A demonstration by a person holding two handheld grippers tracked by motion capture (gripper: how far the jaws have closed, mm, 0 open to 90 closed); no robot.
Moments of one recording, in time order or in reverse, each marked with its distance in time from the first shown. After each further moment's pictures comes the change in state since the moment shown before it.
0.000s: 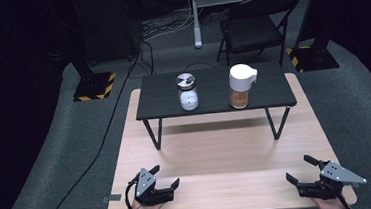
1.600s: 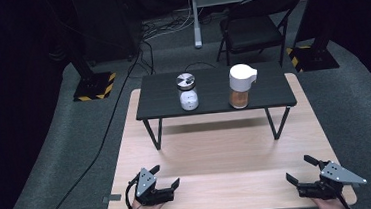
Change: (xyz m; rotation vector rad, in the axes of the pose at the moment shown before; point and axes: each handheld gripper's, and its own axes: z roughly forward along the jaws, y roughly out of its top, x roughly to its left) left arm 0.000 0.000 0.000 0.001 0.001 0.000; right arm 0.001 0.000 0.000 -0.001 -0.001 -0.003
